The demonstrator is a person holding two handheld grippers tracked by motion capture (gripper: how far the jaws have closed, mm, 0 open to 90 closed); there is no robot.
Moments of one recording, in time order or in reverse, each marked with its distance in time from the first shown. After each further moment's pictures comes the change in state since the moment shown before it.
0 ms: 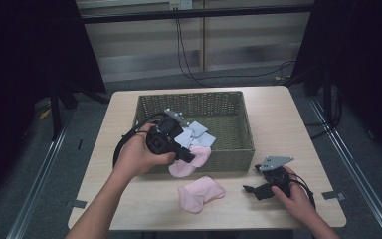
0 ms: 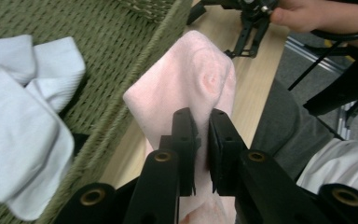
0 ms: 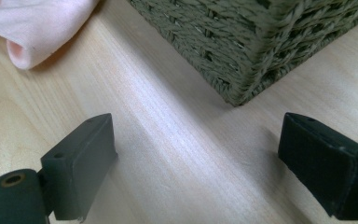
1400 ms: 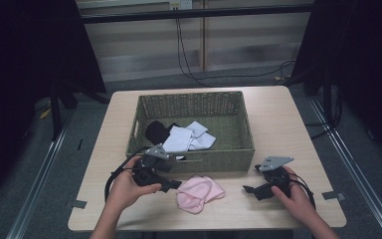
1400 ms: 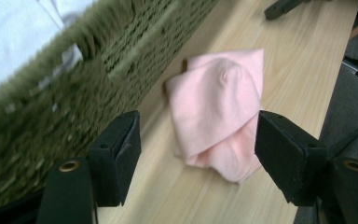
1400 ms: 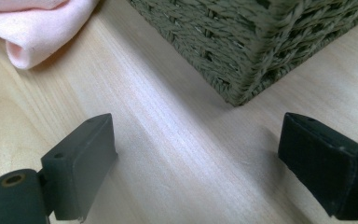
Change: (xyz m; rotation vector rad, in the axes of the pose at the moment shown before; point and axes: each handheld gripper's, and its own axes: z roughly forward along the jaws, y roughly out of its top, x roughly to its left) left arm 0.027 -0.107 0.054 -0.108 0.123 -0.049; right arm 0.000 0.000 0.000 0.001 0.000 0.001
